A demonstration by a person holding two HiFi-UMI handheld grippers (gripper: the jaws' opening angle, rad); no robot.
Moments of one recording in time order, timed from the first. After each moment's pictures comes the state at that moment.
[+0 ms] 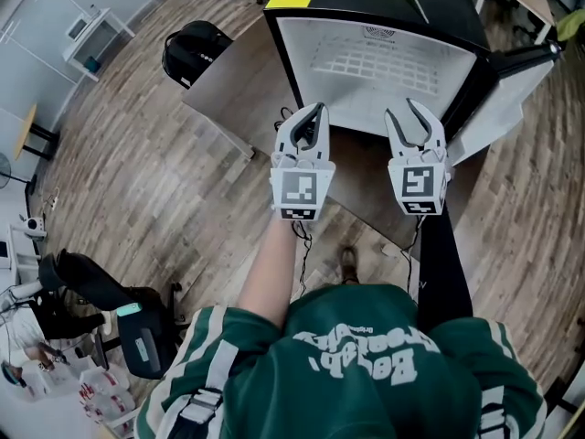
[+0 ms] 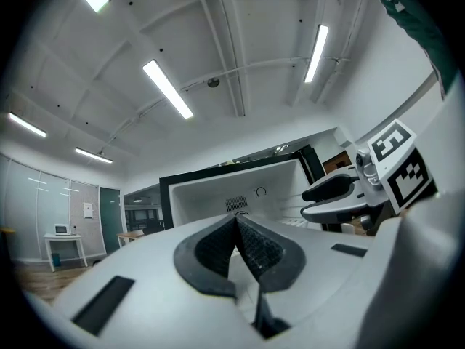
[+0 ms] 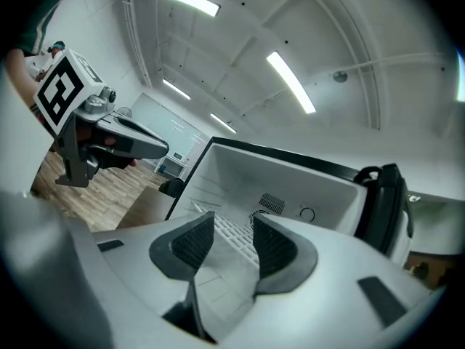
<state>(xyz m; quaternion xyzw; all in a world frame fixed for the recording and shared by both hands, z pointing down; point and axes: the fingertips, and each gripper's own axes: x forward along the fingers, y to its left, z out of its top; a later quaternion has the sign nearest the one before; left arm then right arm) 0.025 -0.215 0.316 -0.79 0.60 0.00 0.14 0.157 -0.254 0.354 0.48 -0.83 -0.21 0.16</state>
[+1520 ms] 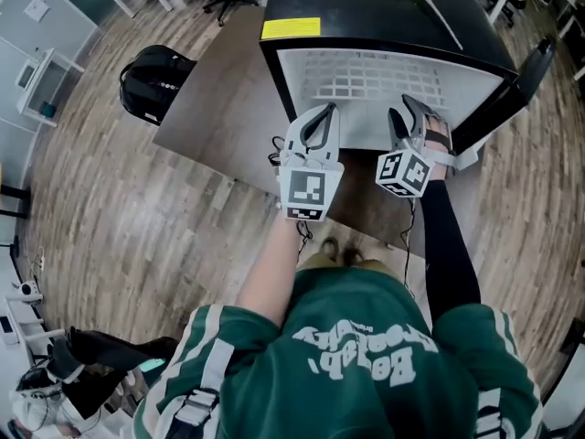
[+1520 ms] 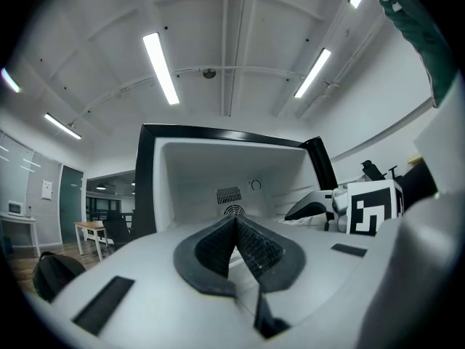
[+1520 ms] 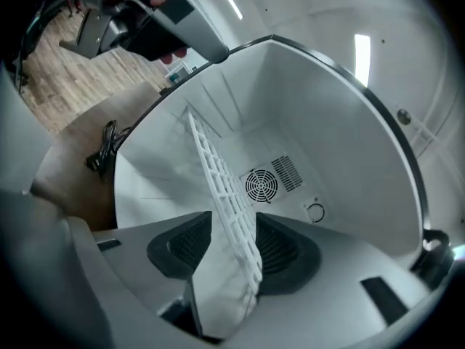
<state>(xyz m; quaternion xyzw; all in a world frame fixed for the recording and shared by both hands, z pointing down) 0.006 -0.319 0.340 -0.86 0.49 0.02 0.10 0.147 -0.369 0.436 0.53 -0.65 -0.32 0.44</state>
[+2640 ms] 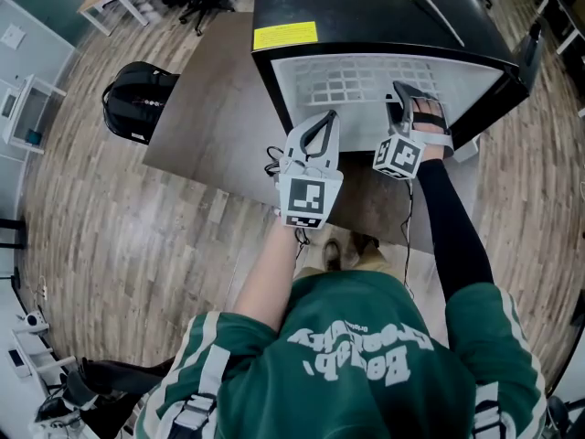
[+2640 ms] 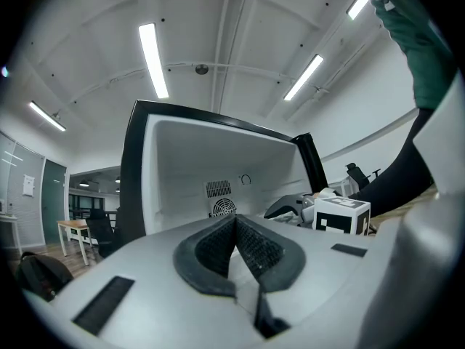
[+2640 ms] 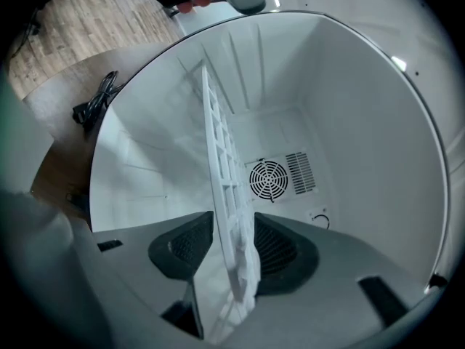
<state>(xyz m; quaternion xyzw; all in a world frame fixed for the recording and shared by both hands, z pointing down) 0.010 -0.328 0.360 -0.89 0.44 0.01 0.10 0.157 -0.413 0.456 0.51 -0.56 -0.37 0.53</state>
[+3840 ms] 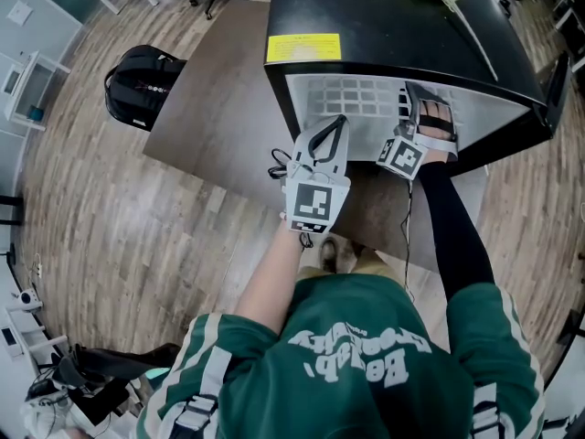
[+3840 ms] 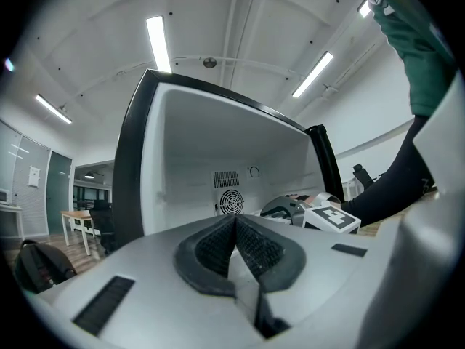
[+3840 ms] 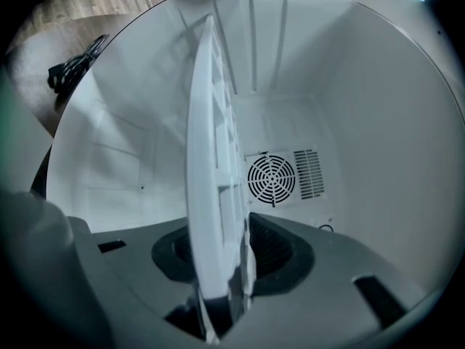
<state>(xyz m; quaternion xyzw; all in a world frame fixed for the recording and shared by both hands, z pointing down) 0.009 -0.358 0.376 -0.89 0.45 0.01 0.07 0.163 -0.463 0.463 0.53 -0.51 -0.42 0.54</state>
